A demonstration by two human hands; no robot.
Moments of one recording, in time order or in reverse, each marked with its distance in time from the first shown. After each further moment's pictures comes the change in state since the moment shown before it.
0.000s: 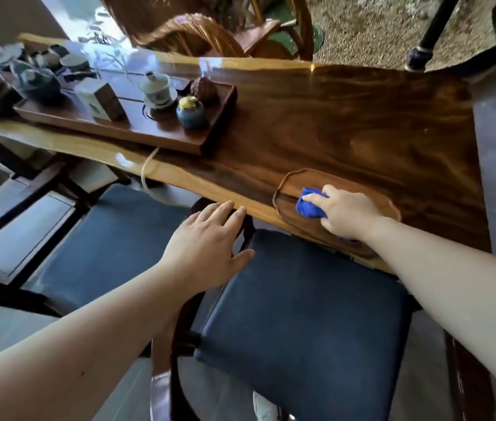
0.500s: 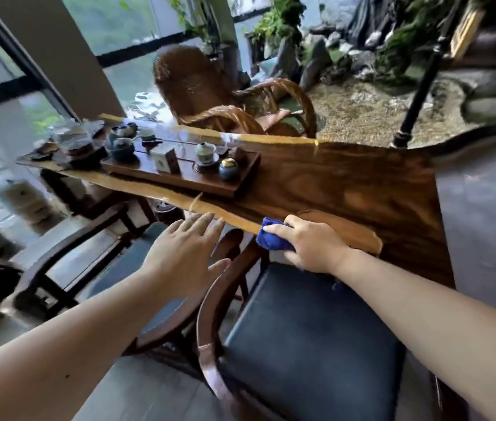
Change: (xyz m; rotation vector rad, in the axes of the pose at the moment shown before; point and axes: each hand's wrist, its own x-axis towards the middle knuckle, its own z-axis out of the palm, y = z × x) left_hand -0.151 -0.014 -0.120 0.182 0.145 -0.049; right_hand -0.120 -0.151 -0.154 0.143 0.218 -0.234
